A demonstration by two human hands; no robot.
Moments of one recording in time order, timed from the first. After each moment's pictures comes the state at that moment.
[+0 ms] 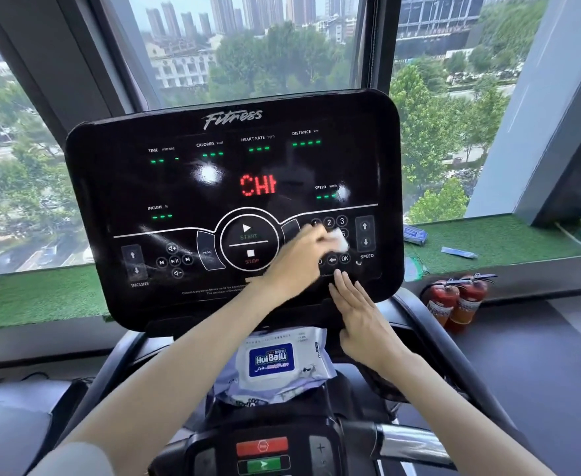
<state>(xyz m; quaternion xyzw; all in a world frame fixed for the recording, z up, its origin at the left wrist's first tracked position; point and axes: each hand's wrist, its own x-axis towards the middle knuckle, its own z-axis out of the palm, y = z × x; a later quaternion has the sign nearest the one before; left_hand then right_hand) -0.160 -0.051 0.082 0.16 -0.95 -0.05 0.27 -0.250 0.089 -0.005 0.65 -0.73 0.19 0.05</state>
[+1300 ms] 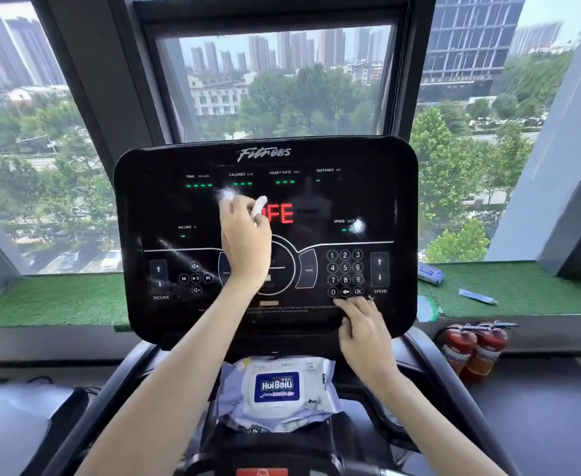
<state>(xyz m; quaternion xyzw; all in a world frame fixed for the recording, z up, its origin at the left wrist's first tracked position) -0.114 -0.079 0.158 0.44 -0.66 -0.11 0.60 -0.232 0.070 0.028 0.56 -0.73 0.39 0.08</state>
